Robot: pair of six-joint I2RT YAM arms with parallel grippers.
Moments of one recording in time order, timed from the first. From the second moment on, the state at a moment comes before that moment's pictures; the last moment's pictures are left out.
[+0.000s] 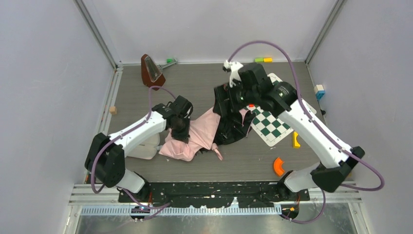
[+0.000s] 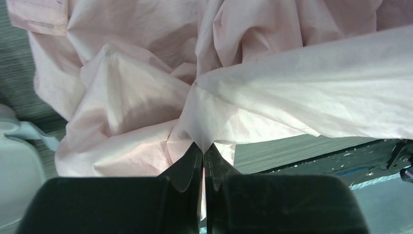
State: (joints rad) left arm -0.61 1.50 1.08 -0.83 0.08 -0.54; right arm 0.72 1.34 1.56 -0.95 -0.14 0.25
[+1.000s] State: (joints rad) left arm -0.56 1.42 1.01 -0.81 0.23 -0.48; right arm 0.68 1.60 1.14 -0.56 -0.11 0.32
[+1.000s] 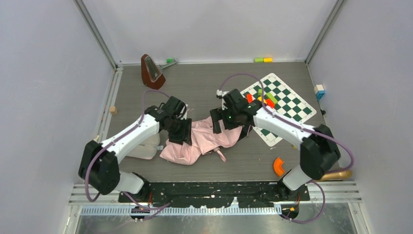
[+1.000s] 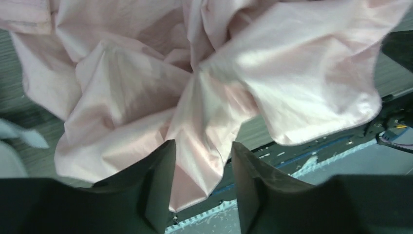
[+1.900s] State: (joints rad) left arm -0.49 1.49 0.90 -0.77 0.22 -0.64; right arm 0.92 1.94 1.35 -0.62 0.15 0.32
